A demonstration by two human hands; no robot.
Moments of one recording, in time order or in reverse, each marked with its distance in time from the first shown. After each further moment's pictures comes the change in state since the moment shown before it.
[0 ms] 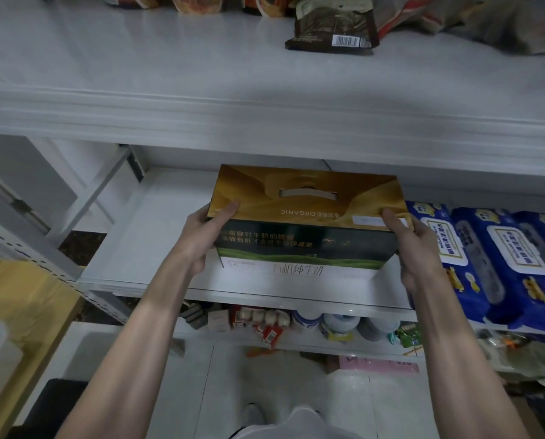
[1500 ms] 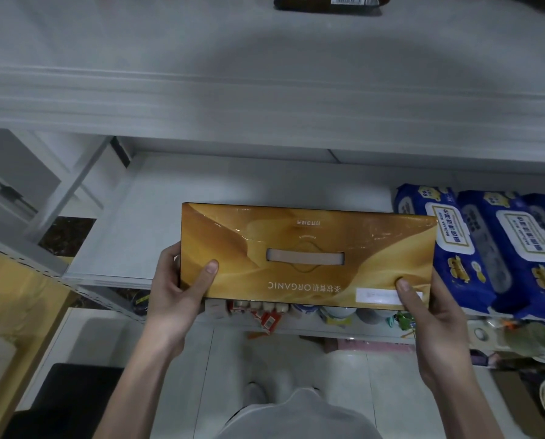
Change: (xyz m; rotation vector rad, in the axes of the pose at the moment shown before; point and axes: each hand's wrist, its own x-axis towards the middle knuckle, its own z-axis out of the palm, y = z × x) left_hand -0.078 -0.057 -0.007 -0.062 0.190 0.090; right_hand -0.108 0.049 -0.040 -0.056 0.054 -0.071
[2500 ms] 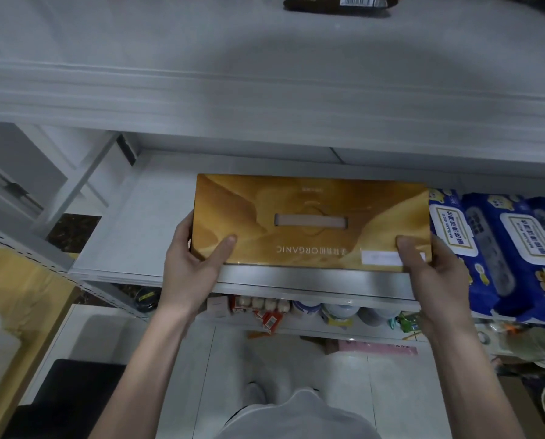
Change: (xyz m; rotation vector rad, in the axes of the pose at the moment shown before) left_hand 0.023 0.014 0.018 0.116 0.023 0.142; right_hand 0.041 -0.038 0.028 -0.085 0.084 0.023
